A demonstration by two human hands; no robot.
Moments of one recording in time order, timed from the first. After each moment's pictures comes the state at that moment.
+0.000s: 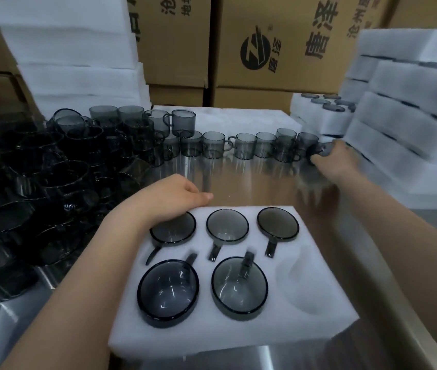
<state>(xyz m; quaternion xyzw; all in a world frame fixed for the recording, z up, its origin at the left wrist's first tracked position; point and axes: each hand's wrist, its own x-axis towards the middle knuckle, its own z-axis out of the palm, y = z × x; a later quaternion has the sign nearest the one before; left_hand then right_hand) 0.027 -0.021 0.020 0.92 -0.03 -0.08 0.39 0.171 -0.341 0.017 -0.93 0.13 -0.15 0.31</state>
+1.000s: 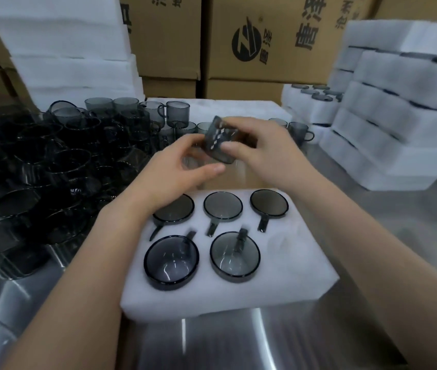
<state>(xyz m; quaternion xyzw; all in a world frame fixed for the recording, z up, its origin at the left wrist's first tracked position) 0.004 -0.028 0.031 0.84 -0.14 0.09 0.51 0.026 -0.214 0.068 -0.86 -0.31 -0.18 0.36</state>
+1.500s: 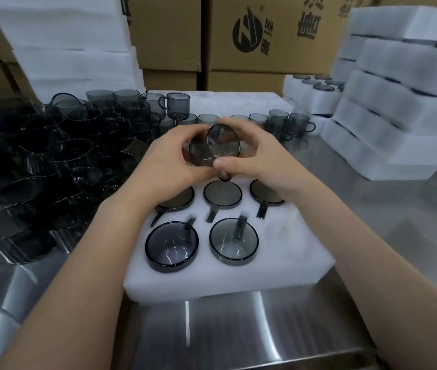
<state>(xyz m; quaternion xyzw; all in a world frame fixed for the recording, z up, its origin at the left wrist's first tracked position) -0.009 -0.033 0.034 0.86 -0.14 0.16 0.45 0.016 -0.220 0.046 -0.77 -0.28 0.00 0.57</state>
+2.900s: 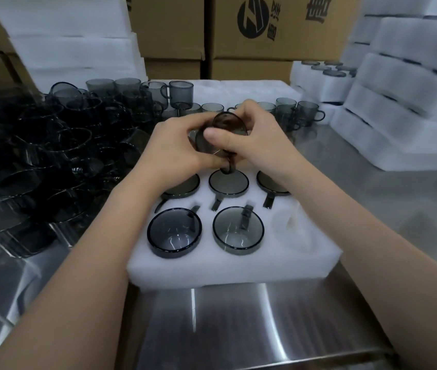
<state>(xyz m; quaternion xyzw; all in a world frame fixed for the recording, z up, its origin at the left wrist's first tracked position) 0.003 -0.034 0.032 0.86 -0.18 0.19 0.45 0.028 -0.201 0.039 -0.81 -0.22 -0.07 0.54</state>
